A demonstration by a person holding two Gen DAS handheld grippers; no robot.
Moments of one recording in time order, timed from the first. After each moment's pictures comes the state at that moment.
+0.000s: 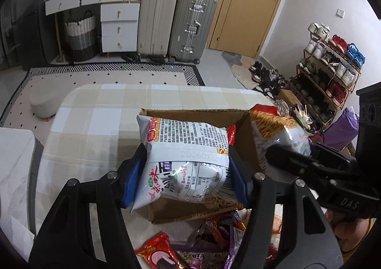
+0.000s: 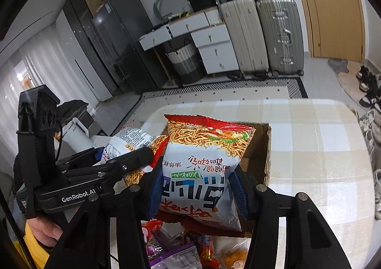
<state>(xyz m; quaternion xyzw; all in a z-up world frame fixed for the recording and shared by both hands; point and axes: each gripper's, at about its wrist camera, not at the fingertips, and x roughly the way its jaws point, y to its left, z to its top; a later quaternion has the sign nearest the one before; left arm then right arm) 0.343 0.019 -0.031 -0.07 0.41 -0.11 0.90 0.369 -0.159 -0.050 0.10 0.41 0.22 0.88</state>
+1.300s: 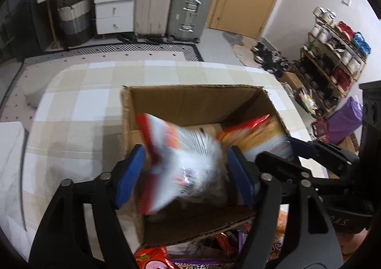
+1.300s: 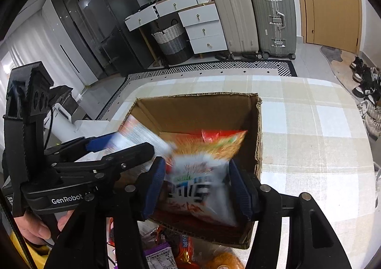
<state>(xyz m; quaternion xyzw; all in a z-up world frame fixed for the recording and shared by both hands) 0.403 -0.004 -0.112 -0.06 0.45 -0.10 0.88 0.392 -0.160 -0.094 0.06 0.46 0.19 0.87</state>
